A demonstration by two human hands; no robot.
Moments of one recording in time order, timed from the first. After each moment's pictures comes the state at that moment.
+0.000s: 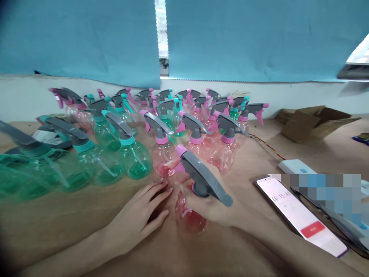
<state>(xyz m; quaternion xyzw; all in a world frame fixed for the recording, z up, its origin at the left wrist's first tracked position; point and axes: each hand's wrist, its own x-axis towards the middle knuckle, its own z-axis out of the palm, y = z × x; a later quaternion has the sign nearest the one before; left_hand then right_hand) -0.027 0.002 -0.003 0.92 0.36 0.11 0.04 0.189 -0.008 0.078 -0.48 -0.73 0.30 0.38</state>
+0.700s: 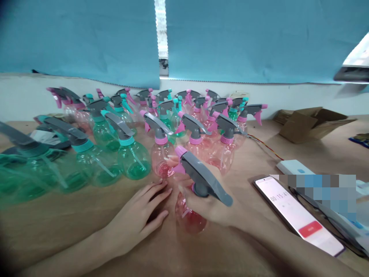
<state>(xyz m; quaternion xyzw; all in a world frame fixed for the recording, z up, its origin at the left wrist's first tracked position) -0.027 0.002 -0.004 0.92 0.36 0.12 0.04 0.184 -0.005 0.082 -0.45 -0.74 0.33 0.37</state>
